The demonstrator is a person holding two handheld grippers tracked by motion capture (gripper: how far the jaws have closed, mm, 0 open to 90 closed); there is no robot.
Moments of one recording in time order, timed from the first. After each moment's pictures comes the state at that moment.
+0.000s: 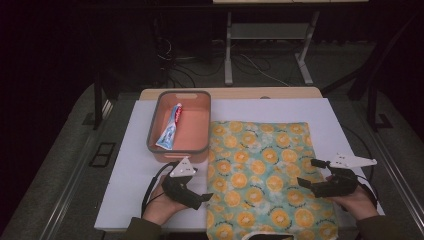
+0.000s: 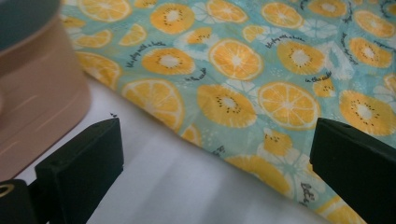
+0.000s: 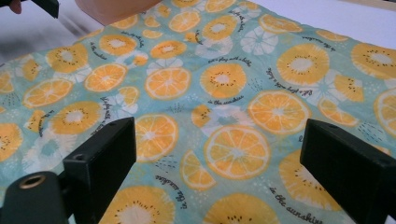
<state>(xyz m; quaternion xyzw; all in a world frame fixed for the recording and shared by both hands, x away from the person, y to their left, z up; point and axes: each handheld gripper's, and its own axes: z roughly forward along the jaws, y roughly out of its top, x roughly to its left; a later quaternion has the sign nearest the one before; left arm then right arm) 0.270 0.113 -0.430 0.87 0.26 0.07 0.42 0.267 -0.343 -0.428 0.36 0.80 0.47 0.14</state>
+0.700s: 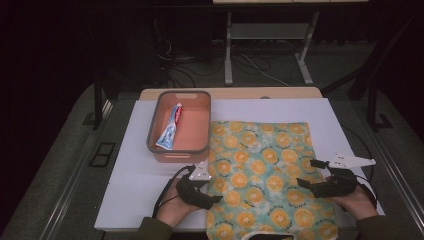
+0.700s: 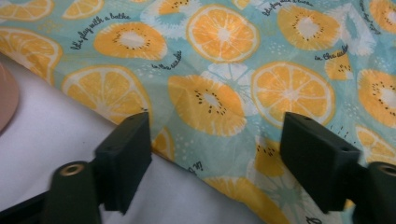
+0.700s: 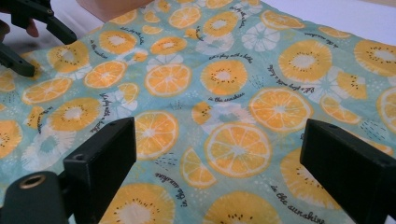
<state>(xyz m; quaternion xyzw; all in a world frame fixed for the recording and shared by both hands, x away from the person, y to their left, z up) 0.273 0.085 -0.450 0.89 0.24 0.05 0.38 0.267 -0.342 -0.429 0.36 0.80 0.46 0.14</state>
